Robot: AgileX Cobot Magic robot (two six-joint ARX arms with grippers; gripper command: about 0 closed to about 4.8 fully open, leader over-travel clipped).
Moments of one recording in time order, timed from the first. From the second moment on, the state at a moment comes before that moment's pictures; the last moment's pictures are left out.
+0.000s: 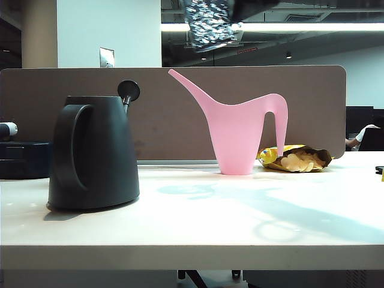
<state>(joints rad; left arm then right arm) -0.02 0.01 0.02 0.01 0.58 -0.04 0.50 1.56 1.51 -0.19 0.11 -0.16</state>
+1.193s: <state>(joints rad) -0.02 0.01 0.02 -0.02 0.40 -0.04 0.72 1.77 1.70 -0.27 0.32 -0.54</state>
